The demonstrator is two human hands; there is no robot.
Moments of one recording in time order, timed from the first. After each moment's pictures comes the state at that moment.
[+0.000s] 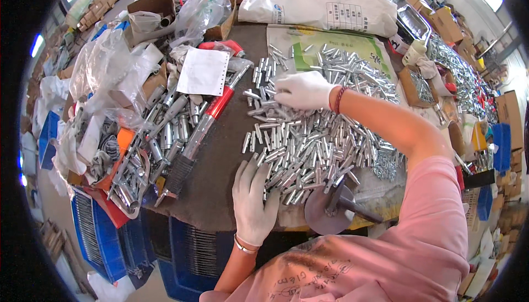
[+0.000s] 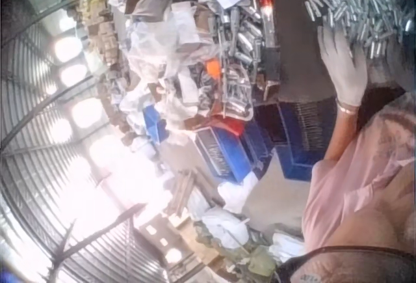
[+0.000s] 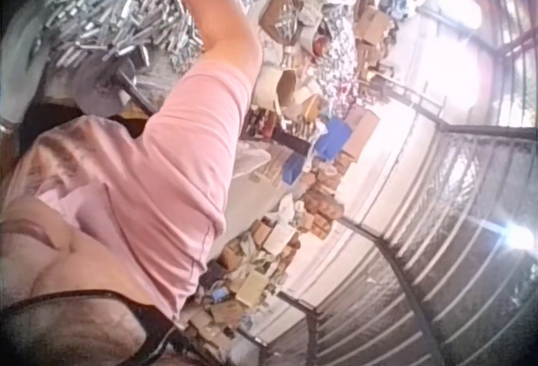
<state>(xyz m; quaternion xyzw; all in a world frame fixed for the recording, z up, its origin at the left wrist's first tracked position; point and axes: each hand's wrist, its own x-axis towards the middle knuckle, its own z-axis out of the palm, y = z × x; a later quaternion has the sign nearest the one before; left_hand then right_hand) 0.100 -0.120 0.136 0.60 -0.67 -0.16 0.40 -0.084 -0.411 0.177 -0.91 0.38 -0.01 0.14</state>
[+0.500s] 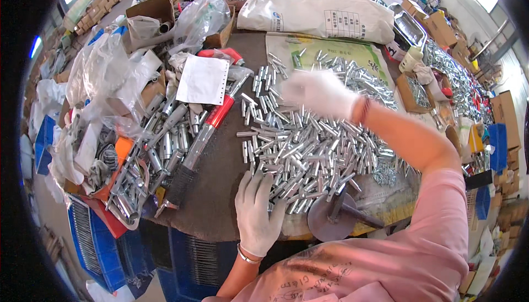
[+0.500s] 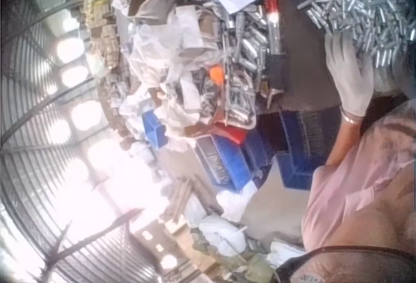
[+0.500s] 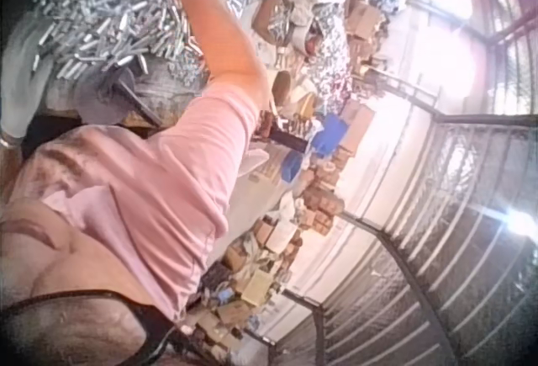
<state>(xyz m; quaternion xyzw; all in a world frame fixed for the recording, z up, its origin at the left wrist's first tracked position) 0.101 -0.120 0.138 0.60 -0.68 -0.17 0.39 -0.108 -0.394 0.207 -0.89 0.40 -0.16 0.14</state>
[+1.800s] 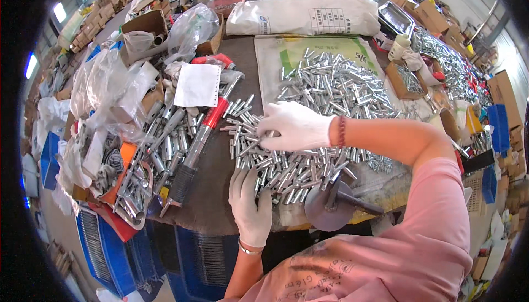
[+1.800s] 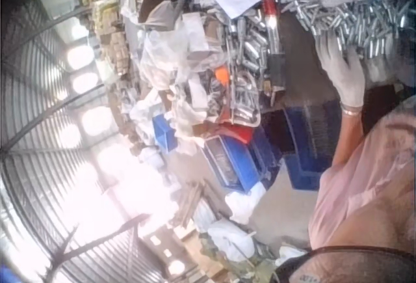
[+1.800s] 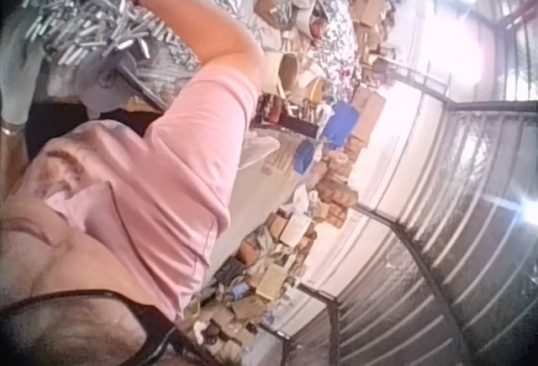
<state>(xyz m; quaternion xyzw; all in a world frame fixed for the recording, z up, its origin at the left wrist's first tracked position) 0.103 -0.118 0.125 0.60 -0.63 -0.14 0.47 -0.076 -0.321 0.202 -0.94 0.28 -0.11 0.19</state>
